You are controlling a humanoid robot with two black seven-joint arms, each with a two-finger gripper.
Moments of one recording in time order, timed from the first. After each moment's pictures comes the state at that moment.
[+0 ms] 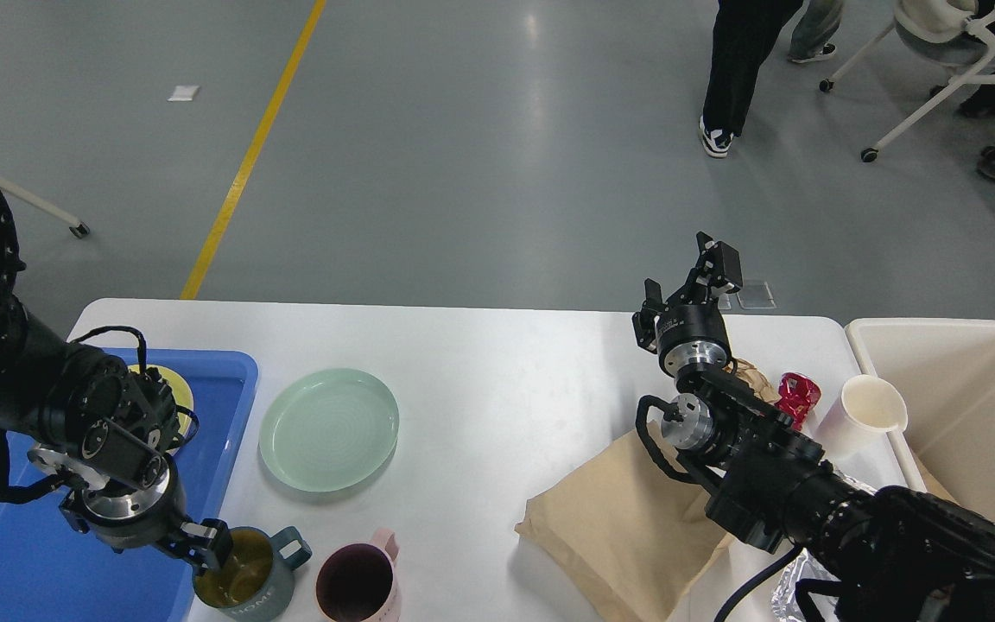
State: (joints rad) left arm -1.72 0.17 1.48 -1.53 0.22 -0.26 0.07; right arm 0.78 0.11 0.55 0.34 0.10 -0.04 0.64
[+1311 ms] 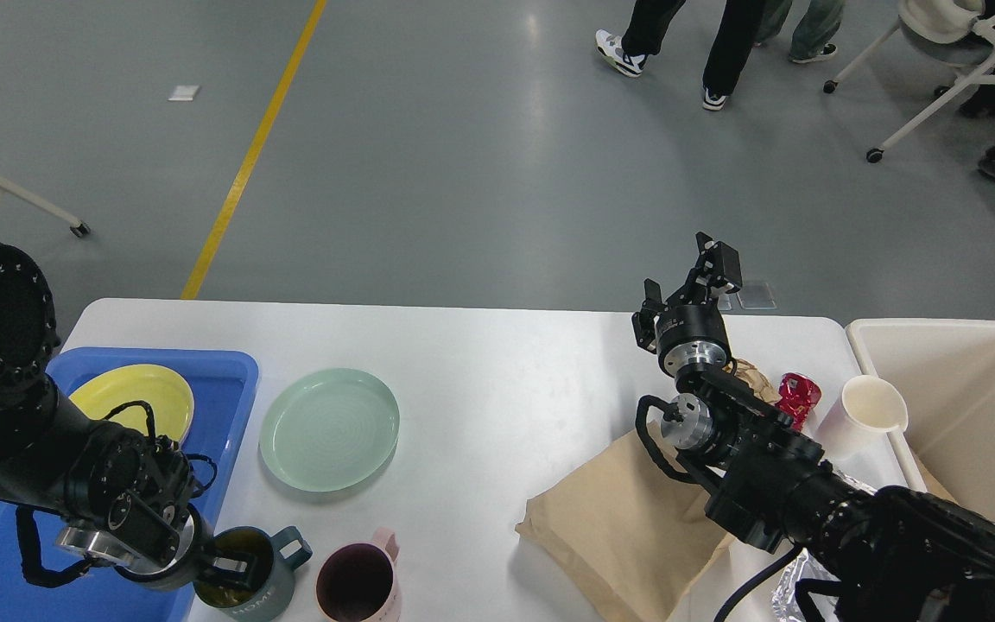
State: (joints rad) left arm -1.50 0.17 1.41 -1.48 0.21 0.04 0.09; right arm 0.78 0.11 0.55 0.34 0.10 -0.04 0.64
